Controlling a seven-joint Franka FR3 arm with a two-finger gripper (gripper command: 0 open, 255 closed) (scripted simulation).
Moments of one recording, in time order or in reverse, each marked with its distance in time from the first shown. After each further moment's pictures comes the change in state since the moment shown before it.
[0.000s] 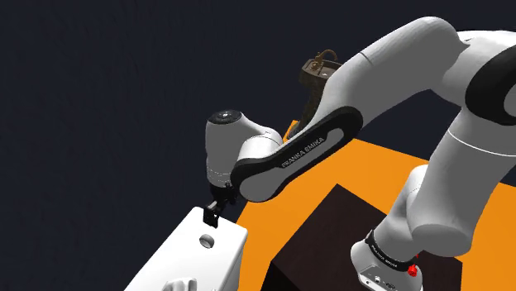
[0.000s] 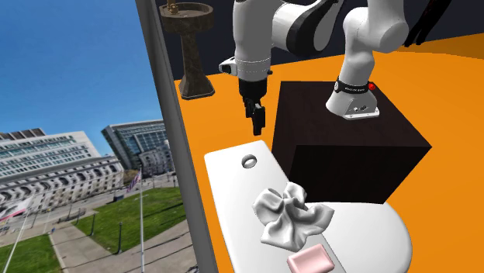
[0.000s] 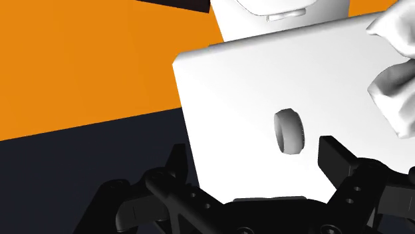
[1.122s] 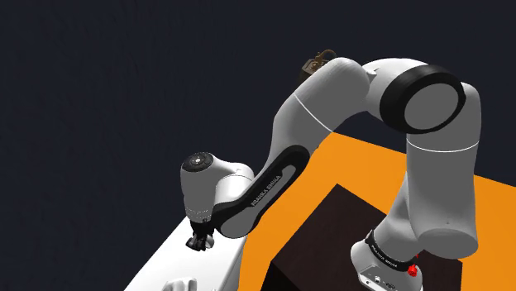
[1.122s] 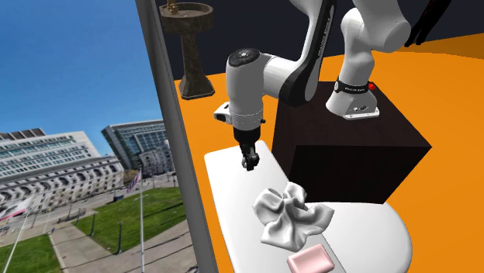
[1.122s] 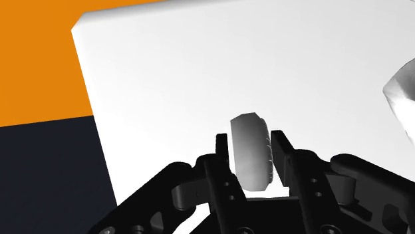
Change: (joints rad) arm 0.119 0.348 -0.050 0.171 -0.190 0.143 0.135
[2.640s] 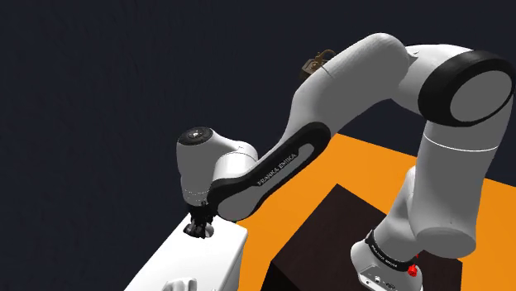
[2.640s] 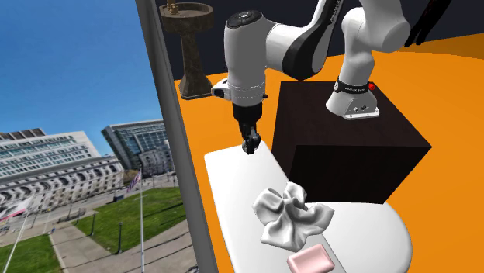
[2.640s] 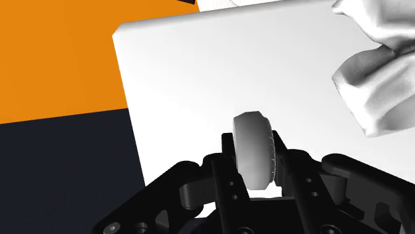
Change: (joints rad) arm -0.041 -0.152 0.053 0.001 0.082 -0.144 -0.049
